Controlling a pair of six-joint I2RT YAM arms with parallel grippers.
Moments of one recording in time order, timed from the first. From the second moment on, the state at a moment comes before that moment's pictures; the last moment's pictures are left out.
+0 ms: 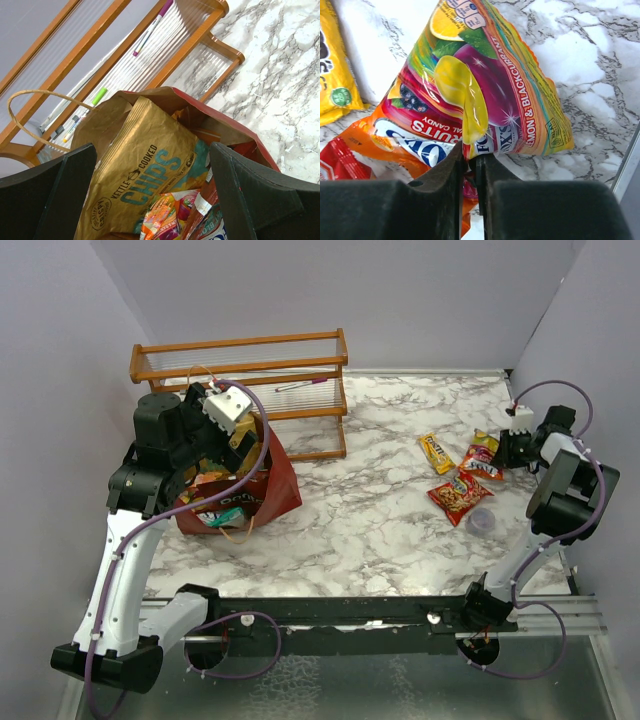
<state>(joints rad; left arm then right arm) -0.19 1.00 1.33 -0.71 0.33 0.48 -0.48 1.92 1.29 -0.43 -0.50 -0.54</state>
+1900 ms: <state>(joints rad) -0.44 1.29 1.43 -0.50 0.77 0.12 0.16 1.07 1.17 -0.60 -0.99 -0.63</state>
